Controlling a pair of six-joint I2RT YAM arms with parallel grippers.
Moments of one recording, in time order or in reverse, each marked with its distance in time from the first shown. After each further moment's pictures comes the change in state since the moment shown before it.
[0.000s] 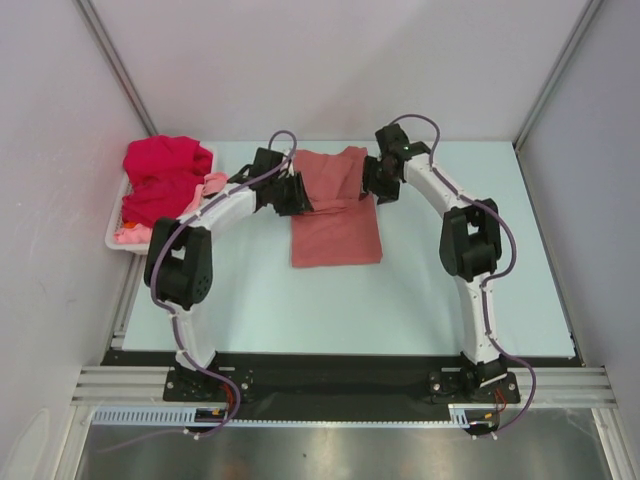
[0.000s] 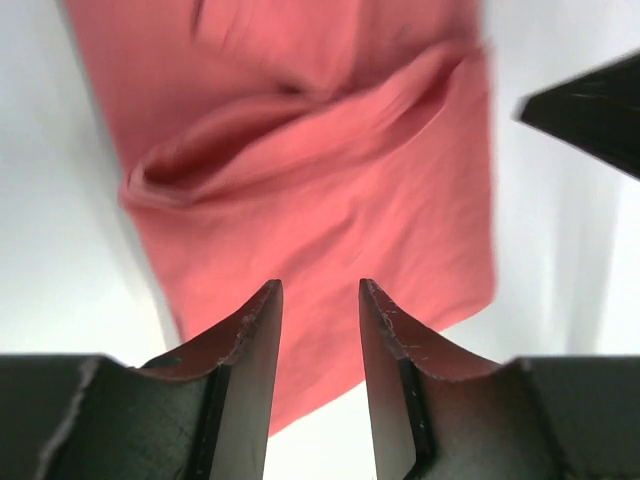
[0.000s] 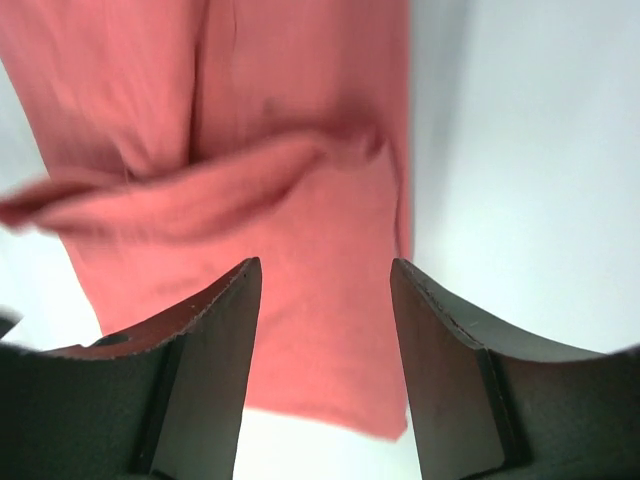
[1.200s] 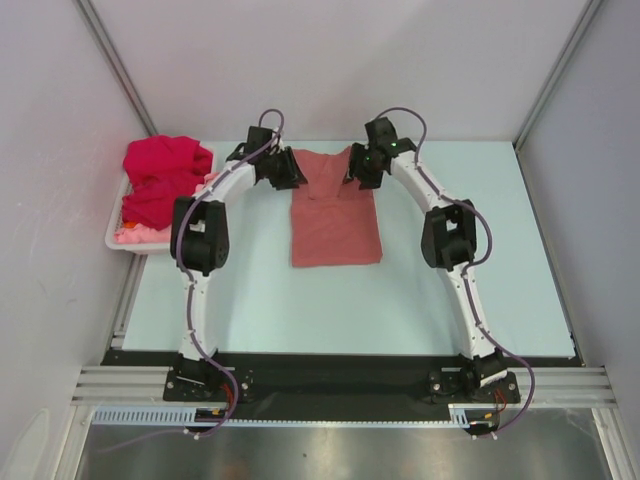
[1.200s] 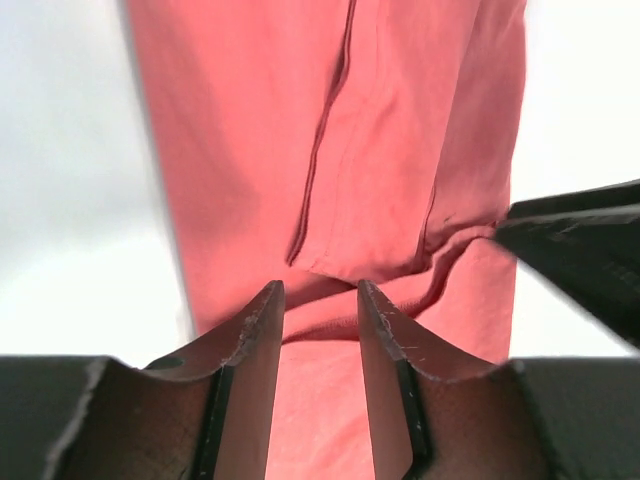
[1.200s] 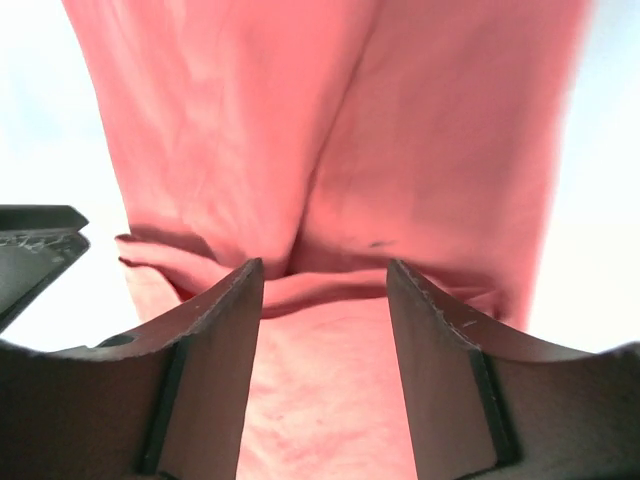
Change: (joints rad) left arm 0.117 0.391 0.418 -0.033 0.093 -0.014; right arm 0.041 0.253 0.323 0.040 -0.045 0.072
